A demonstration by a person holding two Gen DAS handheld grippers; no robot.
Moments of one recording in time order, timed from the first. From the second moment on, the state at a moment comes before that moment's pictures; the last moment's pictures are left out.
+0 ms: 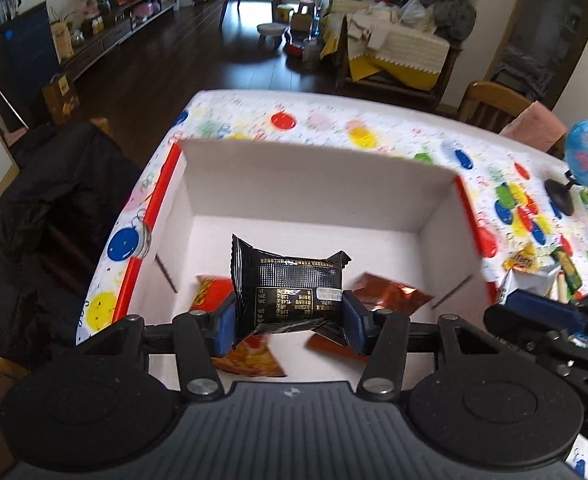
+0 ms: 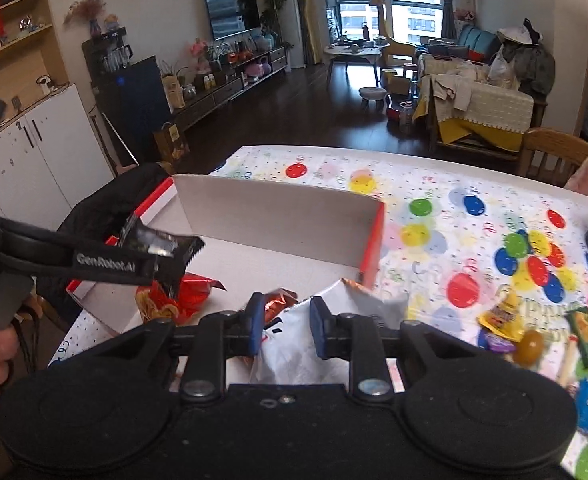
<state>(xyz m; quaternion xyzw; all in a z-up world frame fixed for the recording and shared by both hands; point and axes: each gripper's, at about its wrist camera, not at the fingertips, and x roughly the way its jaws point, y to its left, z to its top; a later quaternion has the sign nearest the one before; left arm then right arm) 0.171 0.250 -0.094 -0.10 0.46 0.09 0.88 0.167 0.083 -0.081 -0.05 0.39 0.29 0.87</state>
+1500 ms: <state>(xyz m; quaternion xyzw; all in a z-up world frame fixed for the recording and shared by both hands) 0.143 0.268 -0.076 -0.15 0.42 0.03 0.89 0.149 0.097 -0.043 -0.09 0.36 0.29 0.88</state>
